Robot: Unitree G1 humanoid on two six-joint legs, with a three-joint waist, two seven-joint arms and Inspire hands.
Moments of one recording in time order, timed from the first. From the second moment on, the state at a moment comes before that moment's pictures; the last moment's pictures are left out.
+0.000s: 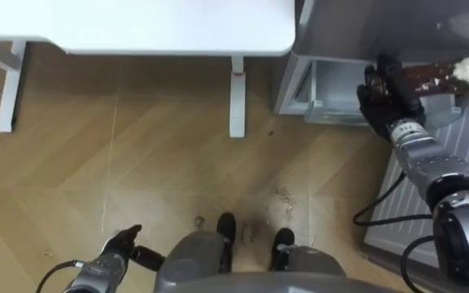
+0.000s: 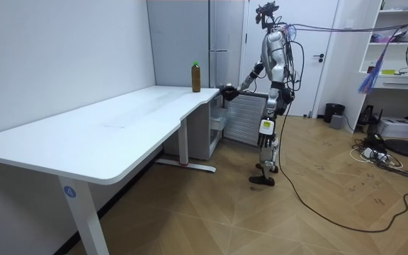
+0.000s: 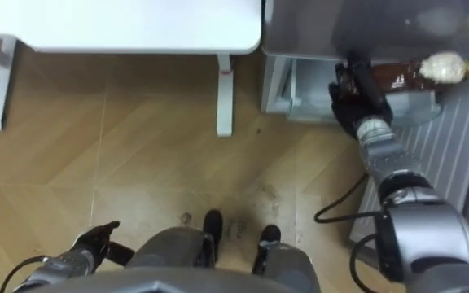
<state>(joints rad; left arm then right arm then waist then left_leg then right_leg) 0.03 0.26 -0.16 1.13 0.00 0.05 -0.01 -0.50 -0.39 0.01 1.21 1.49 0.11 0.29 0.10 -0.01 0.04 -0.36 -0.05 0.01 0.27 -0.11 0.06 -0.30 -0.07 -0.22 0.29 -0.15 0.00</state>
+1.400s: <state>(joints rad) 0.01 0.26 -0.18 1.14 -0.18 0.05 0.04 -0.69 -0.46 -0.10 1.23 1.60 0.10 -0.01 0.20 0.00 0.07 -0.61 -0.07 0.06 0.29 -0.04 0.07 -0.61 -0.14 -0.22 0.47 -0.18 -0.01</state>
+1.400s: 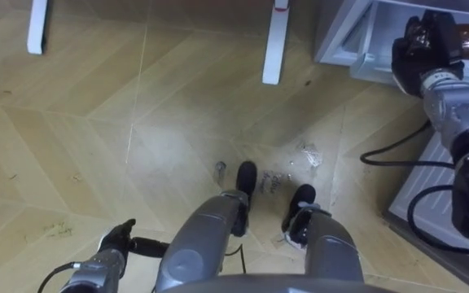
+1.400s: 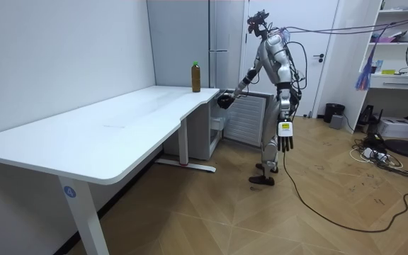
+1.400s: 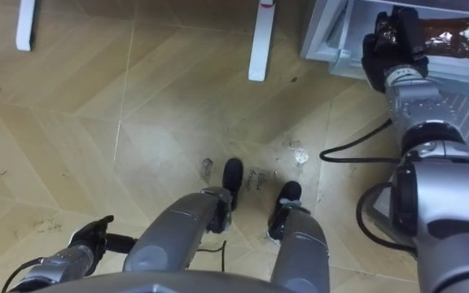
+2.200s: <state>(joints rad) 0.01 0.27 -0.22 1.14 -0.17 0.05 0.04 -0.71 -0.49 -0.03 1.25 1.57 0.09 -0.01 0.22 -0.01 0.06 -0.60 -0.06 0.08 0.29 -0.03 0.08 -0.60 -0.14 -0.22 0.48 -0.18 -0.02</state>
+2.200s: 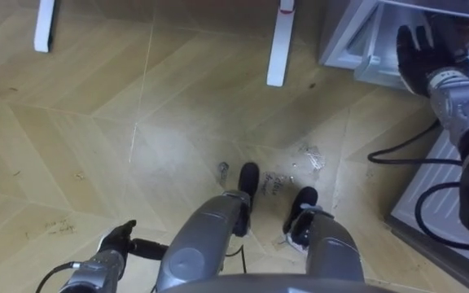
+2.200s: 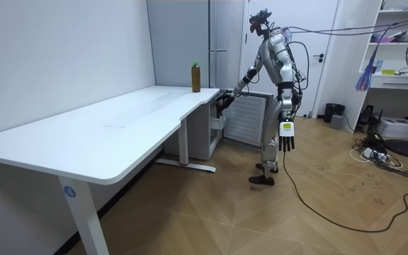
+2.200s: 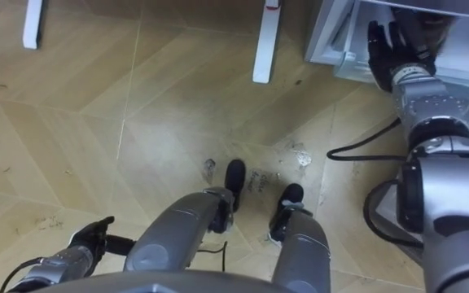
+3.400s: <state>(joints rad) 0.01 0.29 -0.24 1.14 -0.15 0.04 0.01 -0.69 -0.49 -0.02 1.28 1.52 0.09 0.02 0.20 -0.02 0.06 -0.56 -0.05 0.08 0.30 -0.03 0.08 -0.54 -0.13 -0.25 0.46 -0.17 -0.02</state>
